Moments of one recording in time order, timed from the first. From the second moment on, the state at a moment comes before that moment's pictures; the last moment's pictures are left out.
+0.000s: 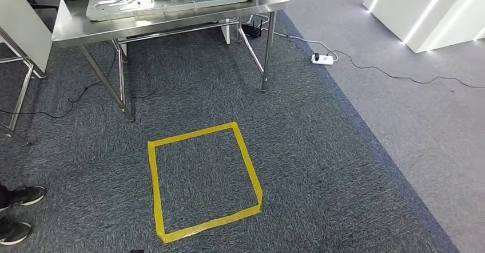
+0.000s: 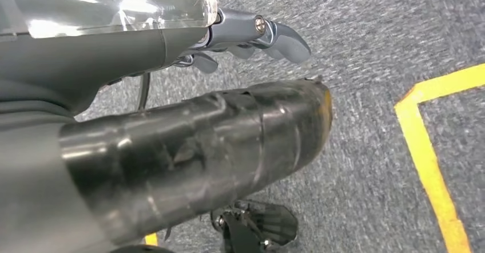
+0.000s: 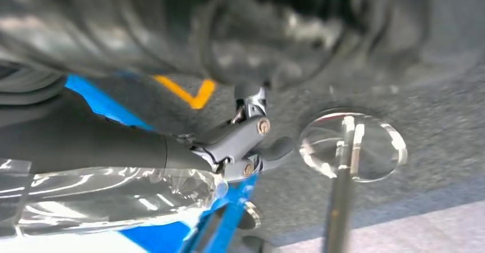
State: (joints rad) left arm -0.08 -0.26 1.06 -0.20 -1.16 0.34 -0.33; right arm -0.02 0.20 -1.06 -0.30 0.82 -0.59 -0.29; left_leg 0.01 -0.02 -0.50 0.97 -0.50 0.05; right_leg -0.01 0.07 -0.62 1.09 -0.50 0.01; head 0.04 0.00
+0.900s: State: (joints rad) left arm -0.07 -0.26 1.07 -0.20 -1.17 0.34 -0.33; right arm -0.03 0.23 -1.07 -0.27 0.85 -0.50 -0.21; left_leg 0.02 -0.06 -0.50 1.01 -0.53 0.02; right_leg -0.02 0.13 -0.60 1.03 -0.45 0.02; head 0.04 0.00
